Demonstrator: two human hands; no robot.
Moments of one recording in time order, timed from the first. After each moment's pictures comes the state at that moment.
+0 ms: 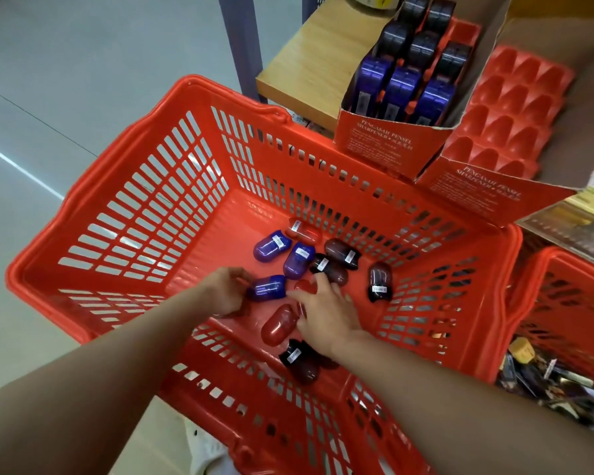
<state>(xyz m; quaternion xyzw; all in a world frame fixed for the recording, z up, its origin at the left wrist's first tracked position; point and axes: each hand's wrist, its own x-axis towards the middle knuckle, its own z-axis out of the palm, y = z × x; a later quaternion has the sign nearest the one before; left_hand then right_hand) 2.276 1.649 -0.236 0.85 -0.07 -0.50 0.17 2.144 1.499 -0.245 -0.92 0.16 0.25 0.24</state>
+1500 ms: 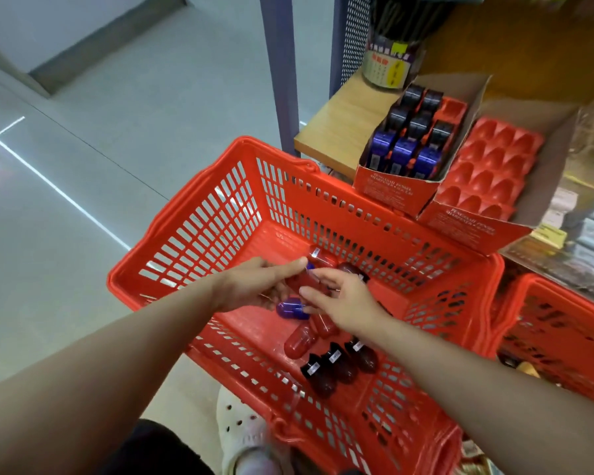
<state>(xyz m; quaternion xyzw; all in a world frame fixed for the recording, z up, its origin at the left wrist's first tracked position) 2.281 1.640 -0.140 0.72 -0.03 -0.55 0.43 2.163 1.495 -0.164 -0.64 0.22 0.09 0.73</state>
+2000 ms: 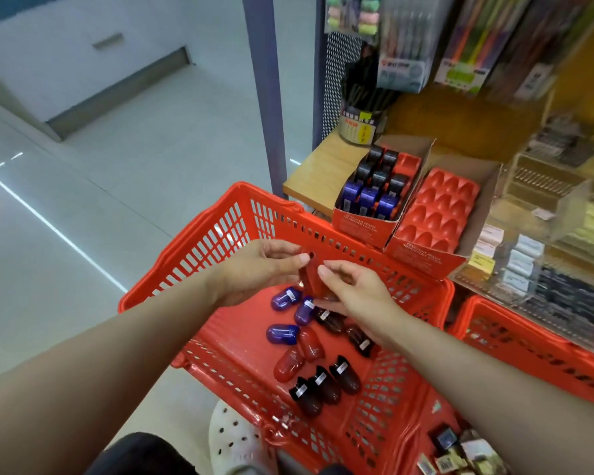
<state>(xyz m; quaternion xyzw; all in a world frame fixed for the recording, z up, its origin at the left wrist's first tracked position) 2.284 1.613 -0.062 0.63 -0.14 -0.48 0.59 2.159 1.462 -0.081 -0.59 0.27 0.03 0.76</state>
